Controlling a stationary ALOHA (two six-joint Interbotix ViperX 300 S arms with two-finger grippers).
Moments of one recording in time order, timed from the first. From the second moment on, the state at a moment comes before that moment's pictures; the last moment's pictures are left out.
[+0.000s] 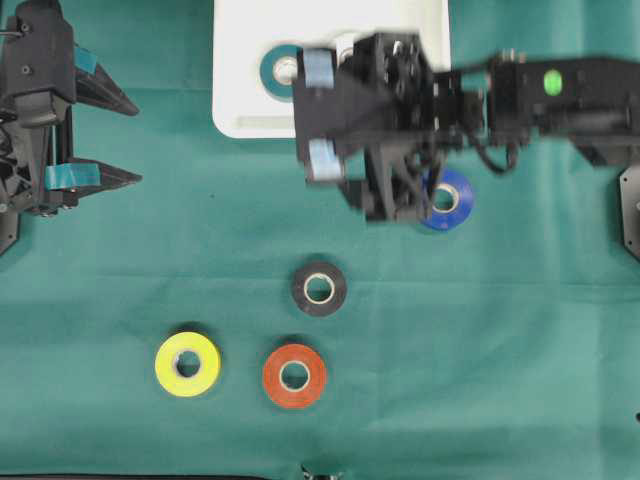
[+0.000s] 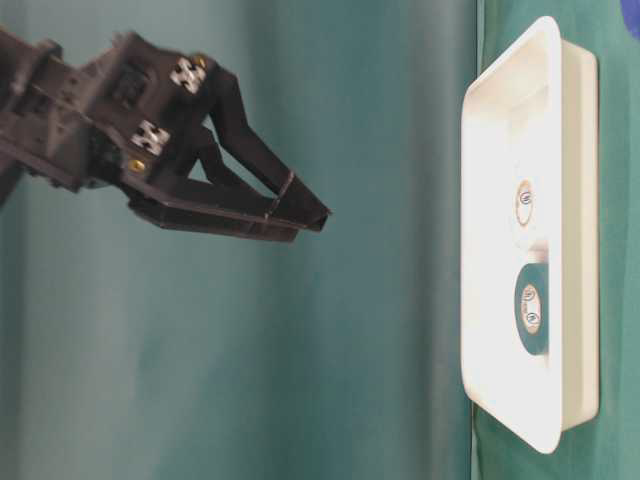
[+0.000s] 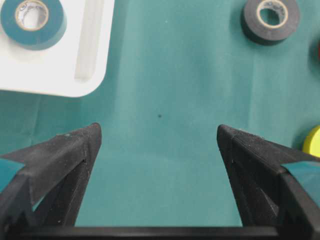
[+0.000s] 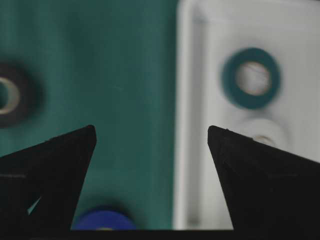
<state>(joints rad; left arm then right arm) 0.09 -0.70 0.79 0.00 0.72 -0.04 0.02 -0.04 0.16 -0.17 0.87 0.12</state>
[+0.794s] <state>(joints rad) 0.10 -0.71 0.79 0.00 0.72 -0.04 0.05 -0.29 0.39 -0.18 0.87 0.22</state>
